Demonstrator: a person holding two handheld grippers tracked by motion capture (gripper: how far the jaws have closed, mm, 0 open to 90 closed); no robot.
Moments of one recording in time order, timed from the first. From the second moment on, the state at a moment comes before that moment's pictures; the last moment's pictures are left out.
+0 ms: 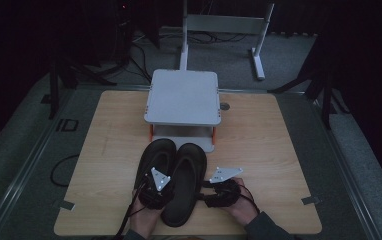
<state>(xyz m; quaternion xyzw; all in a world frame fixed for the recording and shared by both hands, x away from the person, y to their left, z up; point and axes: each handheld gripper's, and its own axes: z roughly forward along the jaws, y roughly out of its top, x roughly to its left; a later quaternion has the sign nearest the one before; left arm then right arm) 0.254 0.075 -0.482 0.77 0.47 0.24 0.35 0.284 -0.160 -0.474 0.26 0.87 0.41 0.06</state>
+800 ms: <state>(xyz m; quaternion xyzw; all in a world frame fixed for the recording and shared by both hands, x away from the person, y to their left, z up) 0.259 0.084 -0.473 0.75 0.50 0.24 0.35 0.299 -0.223 -0.466 0.34 0.83 0.43 0.10</state>
